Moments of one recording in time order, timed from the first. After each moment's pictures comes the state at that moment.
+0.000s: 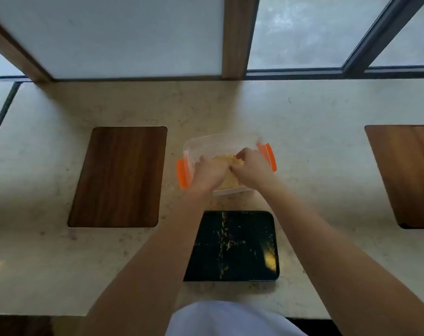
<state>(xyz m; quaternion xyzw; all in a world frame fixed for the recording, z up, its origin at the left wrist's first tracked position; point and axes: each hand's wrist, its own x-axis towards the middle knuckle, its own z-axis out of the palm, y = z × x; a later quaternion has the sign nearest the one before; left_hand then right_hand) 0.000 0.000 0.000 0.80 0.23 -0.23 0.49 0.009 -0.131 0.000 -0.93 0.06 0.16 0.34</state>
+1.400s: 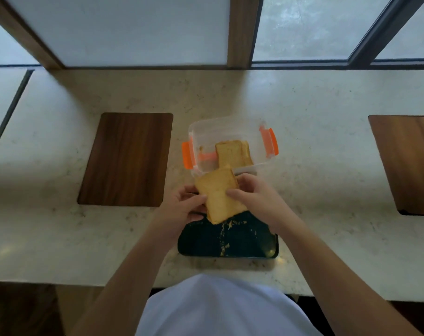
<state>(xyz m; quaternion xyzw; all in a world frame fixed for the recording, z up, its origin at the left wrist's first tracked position) -0.145 0.068 0.031 0.62 0.25 -0.24 0.70 -0.117 -0.138 0.039 -0.77 0.05 0.26 0.57</state>
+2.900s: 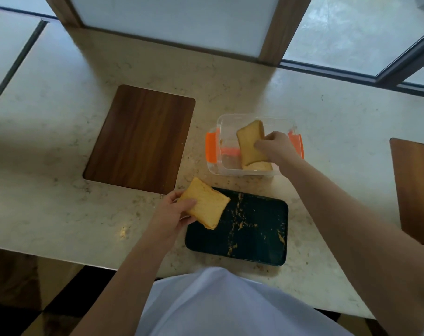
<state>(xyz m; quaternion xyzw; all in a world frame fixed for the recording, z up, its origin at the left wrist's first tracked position) -0.169 0.123 -0.030 0.45 0.38 -0.17 0.79 0.022 -0.108 -0.001 -0.86 0.16 0.22 0.42</state>
